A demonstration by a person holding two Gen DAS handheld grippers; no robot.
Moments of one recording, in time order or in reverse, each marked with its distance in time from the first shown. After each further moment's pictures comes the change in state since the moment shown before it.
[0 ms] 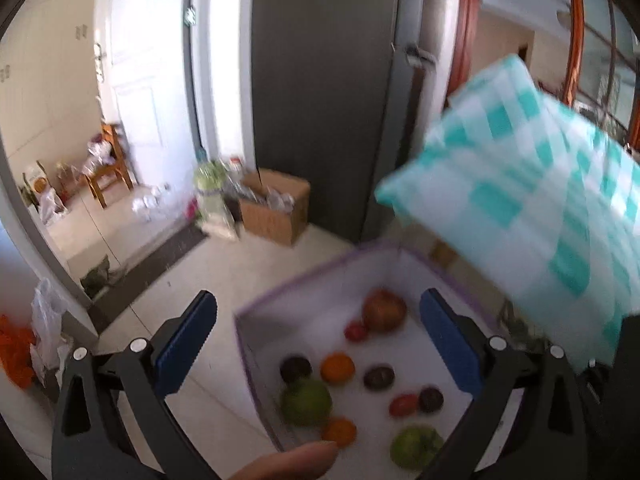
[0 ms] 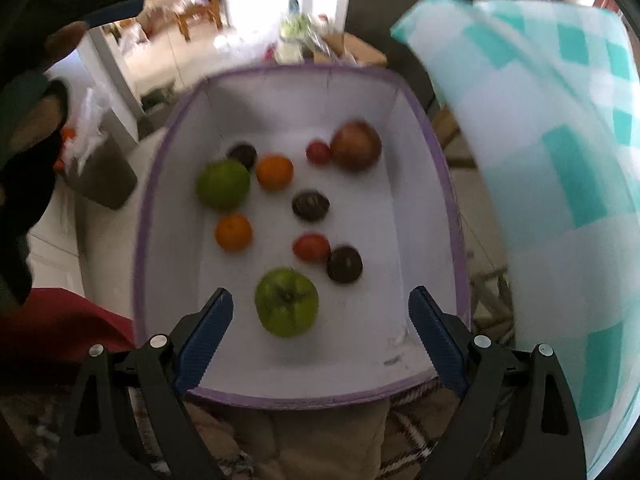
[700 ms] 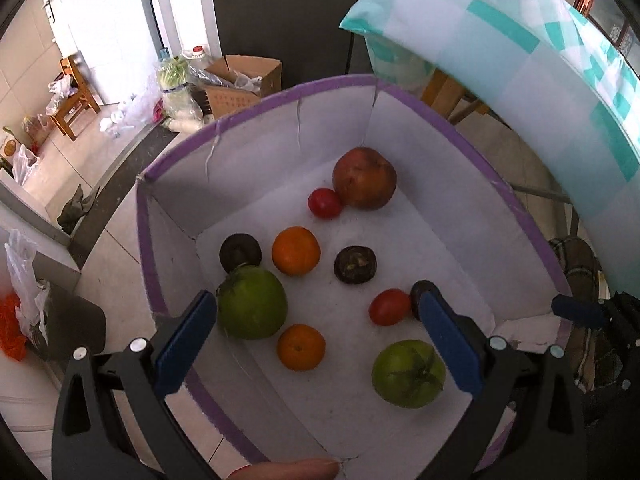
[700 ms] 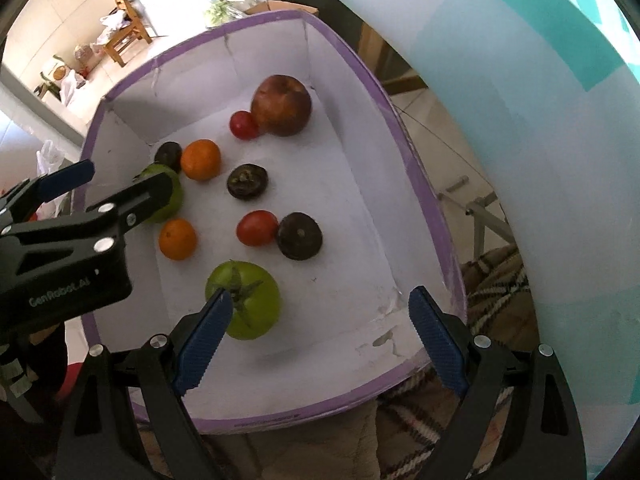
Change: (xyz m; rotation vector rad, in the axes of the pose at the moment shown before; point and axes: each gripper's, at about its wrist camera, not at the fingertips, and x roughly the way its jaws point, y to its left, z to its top) left arm 0.079 -0.034 -0.072 0.030 0.396 -0.045; right arm 0.047 -0.050 -0.004 0.290 0.103 0.022
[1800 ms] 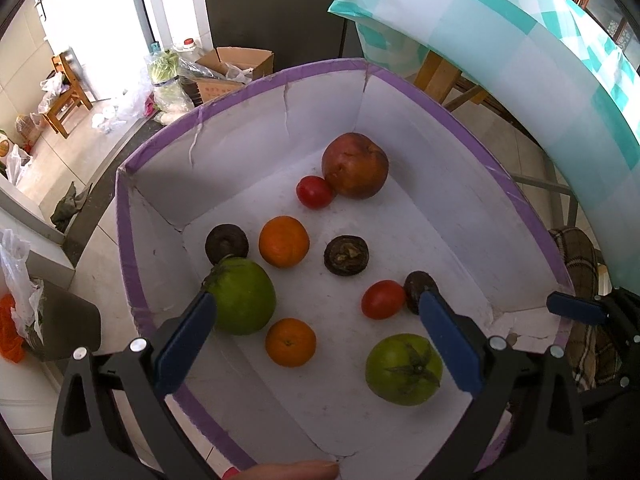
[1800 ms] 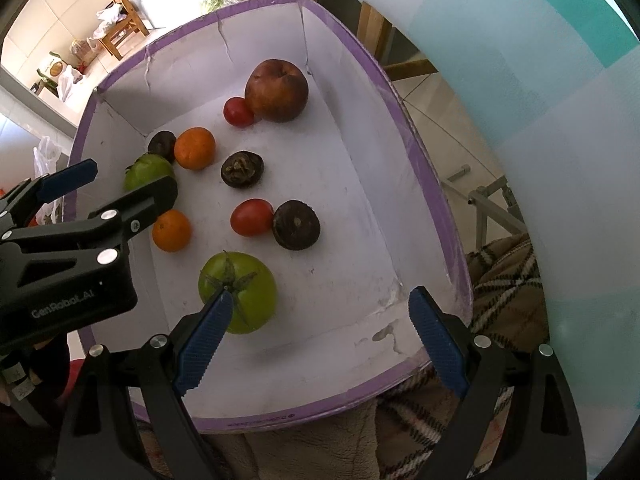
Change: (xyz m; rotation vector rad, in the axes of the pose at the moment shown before) left arm 0.010 -0.006 -0.001 0.011 0.024 -0.016; right arm 0.011 0.001 0.002 -0.001 0.038 -0.002
